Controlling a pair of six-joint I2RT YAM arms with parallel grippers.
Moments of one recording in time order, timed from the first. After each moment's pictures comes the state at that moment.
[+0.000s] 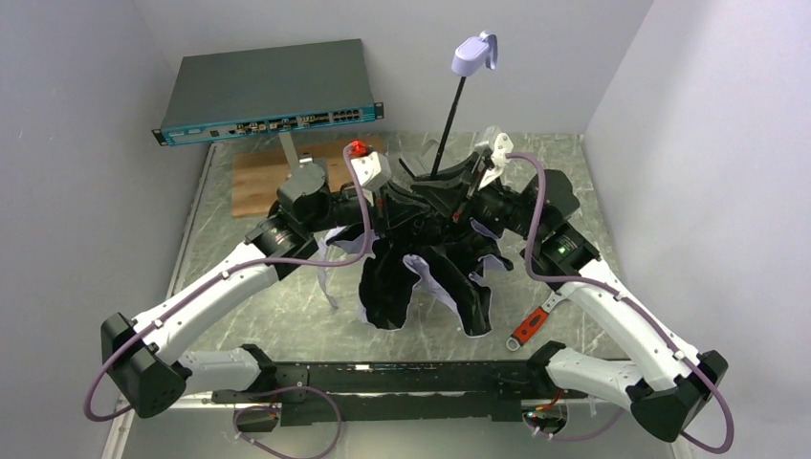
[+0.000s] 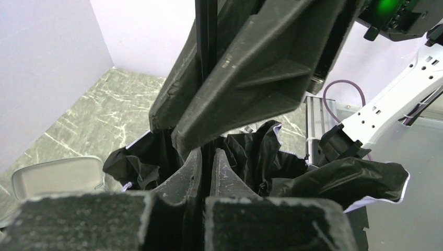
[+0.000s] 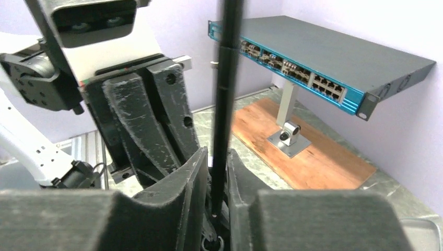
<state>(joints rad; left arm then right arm) -0.74 1.21 1.14 0.15 0.58 -0.07 0.63 1.03 1.10 0.13 -0.50 0.12</state>
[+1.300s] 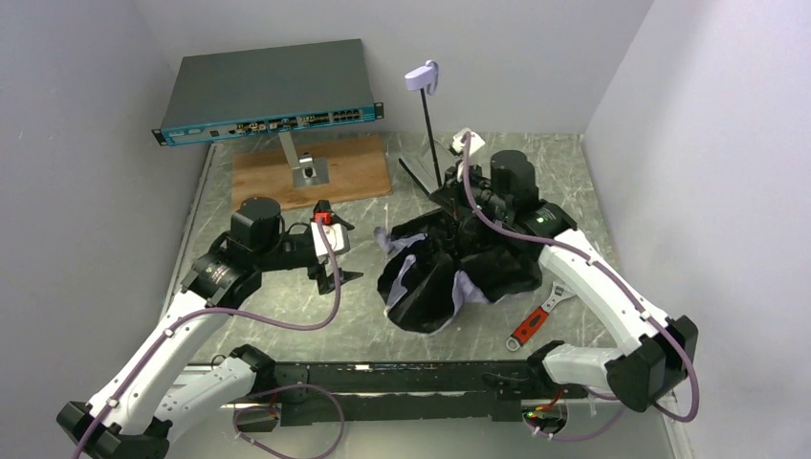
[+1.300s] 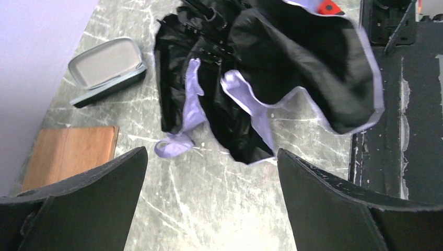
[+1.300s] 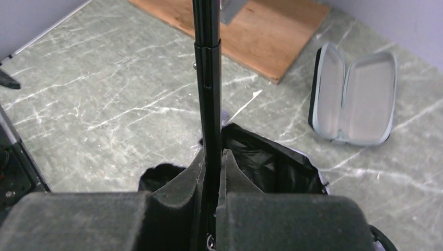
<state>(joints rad) -0.52 0.85 0.96 -0.53 0.68 0.56 0.50 1.19 1.13 -0.26 -0.34 -0.03</state>
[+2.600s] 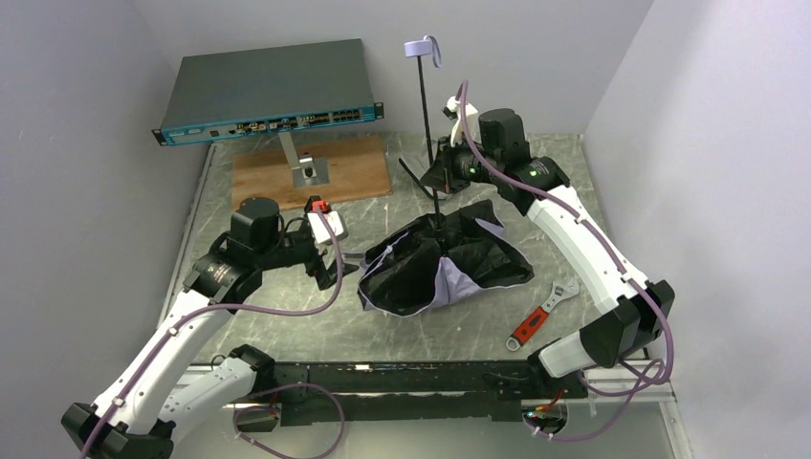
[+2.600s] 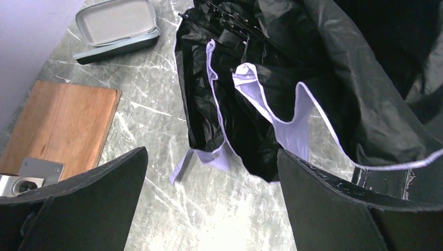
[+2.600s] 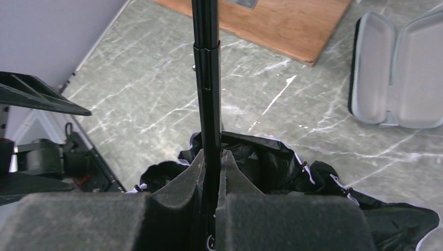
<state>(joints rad) -0.47 0.85 0.93 -0.52 0.58 0.45 0.48 1.46 1.55 -0.59 -0.39 0.16</state>
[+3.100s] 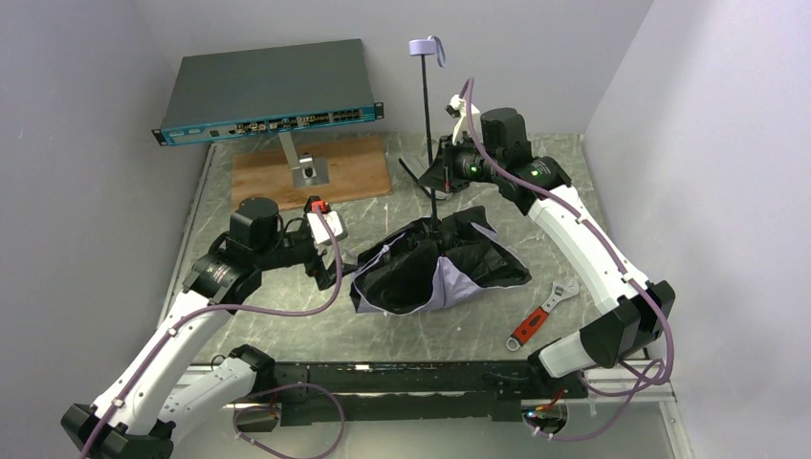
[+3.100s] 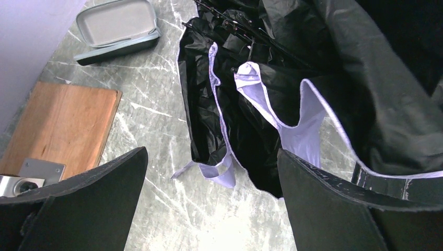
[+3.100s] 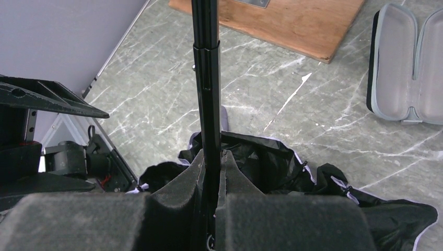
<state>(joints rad) -0.47 0.85 0.93 -0.52 0.58 0.45 0.47 1.46 1.55 -0.58 -0.45 0.25</state>
